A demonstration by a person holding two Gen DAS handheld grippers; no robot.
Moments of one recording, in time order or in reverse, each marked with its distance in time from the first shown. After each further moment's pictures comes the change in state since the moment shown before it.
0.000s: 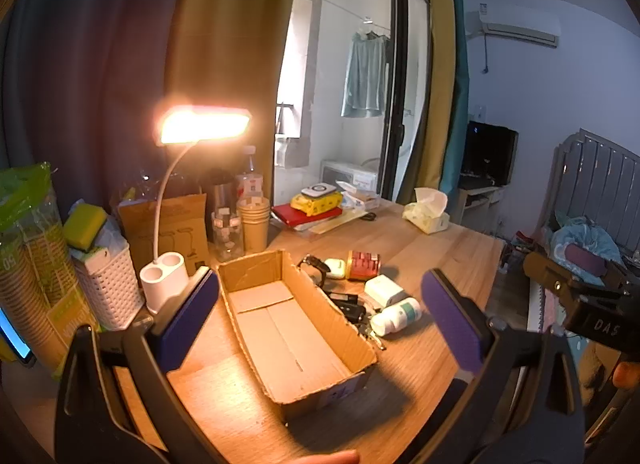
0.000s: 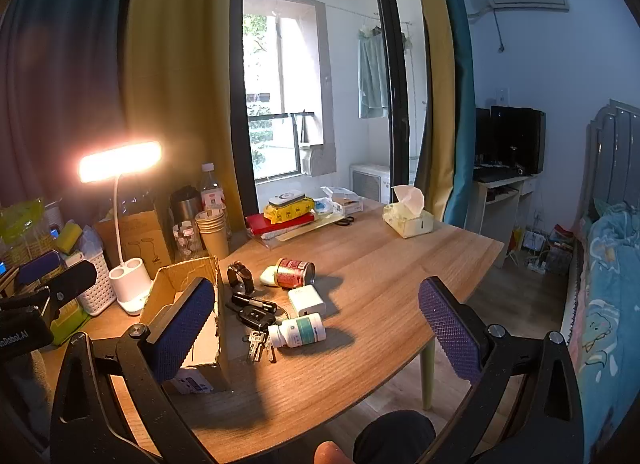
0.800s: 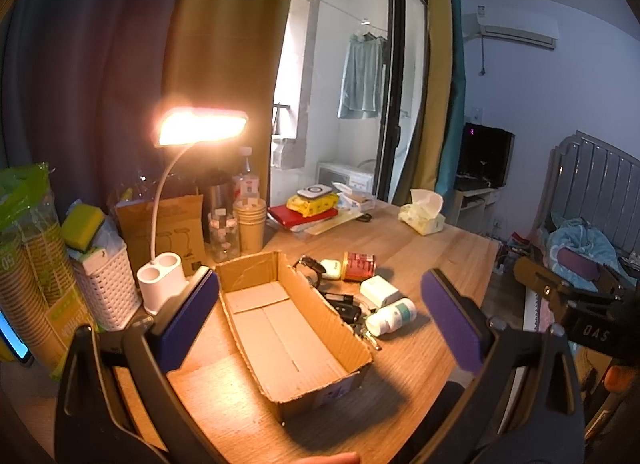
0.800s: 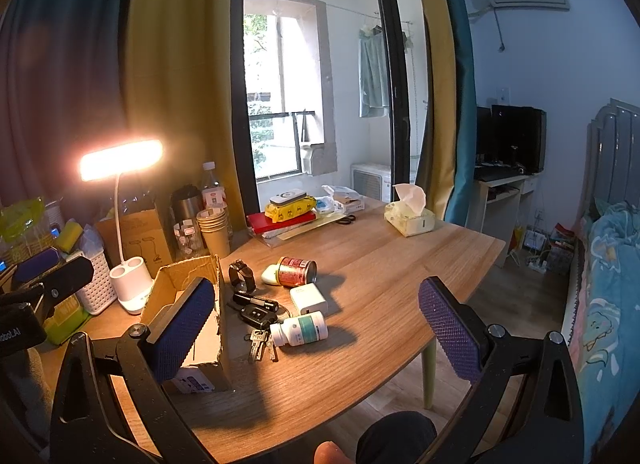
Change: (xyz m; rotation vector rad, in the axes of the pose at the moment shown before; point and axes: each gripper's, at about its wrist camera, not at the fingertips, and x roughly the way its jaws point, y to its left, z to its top) left arm -0.002 0.000 0.003 -0.002 0.003 -0.014; right arm -0.001 0.002 0.000 -0.001 0.003 0.004
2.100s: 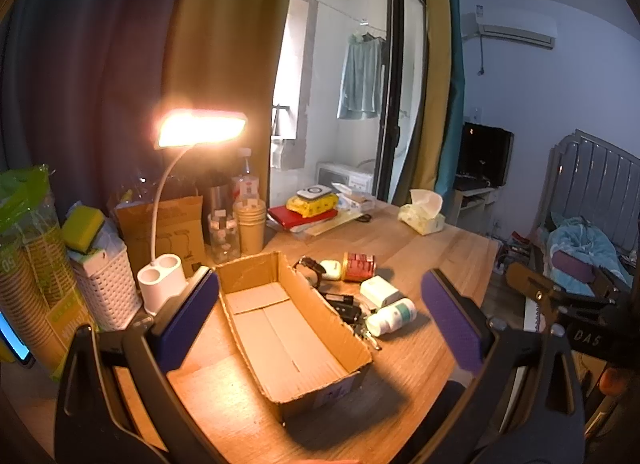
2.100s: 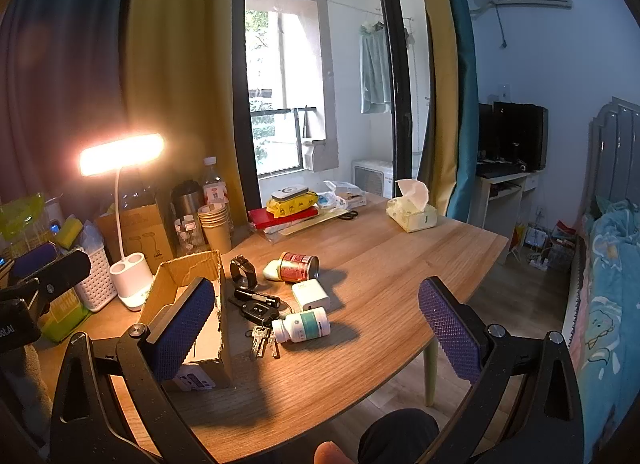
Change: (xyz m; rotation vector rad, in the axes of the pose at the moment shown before) left arm -0.003 0.002 0.002 0.001 -0.002 -0.001; right arm 0.001 0.003 -0.008 -0.004 0.010 0.007
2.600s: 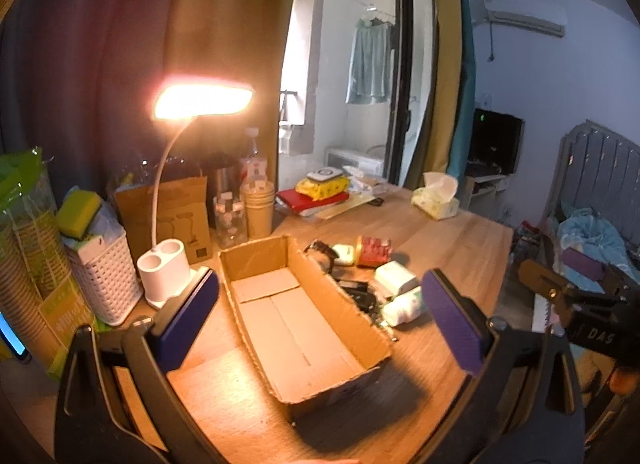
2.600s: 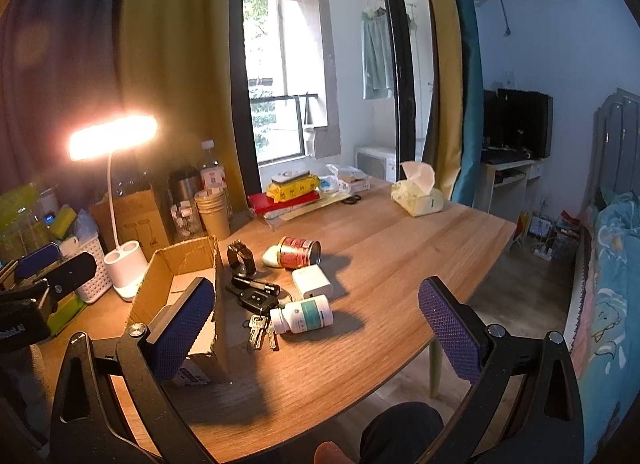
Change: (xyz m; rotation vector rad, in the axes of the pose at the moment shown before) left arm 0.033 0.006 -0.014 0.009 0.058 0.051; right arm 0.026 -0.003 -0.012 0.012 0.059 0.012
